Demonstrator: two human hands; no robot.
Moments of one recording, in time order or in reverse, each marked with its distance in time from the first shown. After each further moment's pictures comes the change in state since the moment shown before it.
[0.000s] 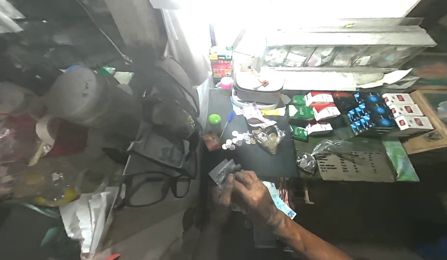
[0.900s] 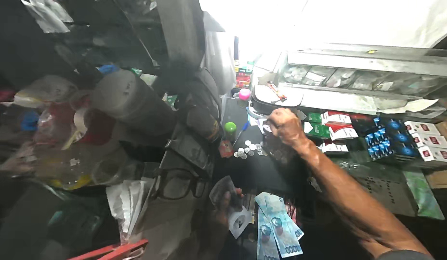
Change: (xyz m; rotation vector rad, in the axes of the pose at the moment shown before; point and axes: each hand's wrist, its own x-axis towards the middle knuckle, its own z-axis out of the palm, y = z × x) left_hand -0.027 0.014 -0.016 -0.169 0.186 0.044; right_hand 0.164 0.168 -0.033 -0.283 -0.283 0.031
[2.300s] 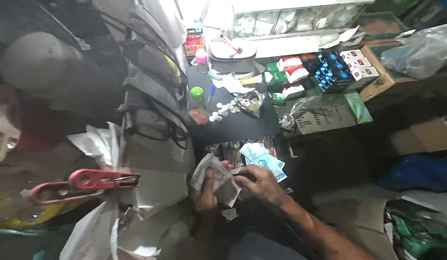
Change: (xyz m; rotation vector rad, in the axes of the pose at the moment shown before) left_hand -0.034 0.023 -0.036 -0.139 -0.233 0.032; right_hand -0.238 -0.224 -0.002 0.655 -0.047 0.585
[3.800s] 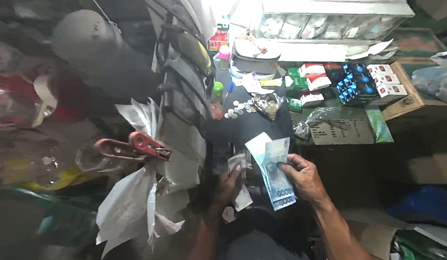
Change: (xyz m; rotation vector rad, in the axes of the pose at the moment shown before) left_hand -0.008 -0.028 -0.003 0.291 -0.092 -0.505; right_hand 0.003 0.027 -0.058 0.482 0.143 0.099
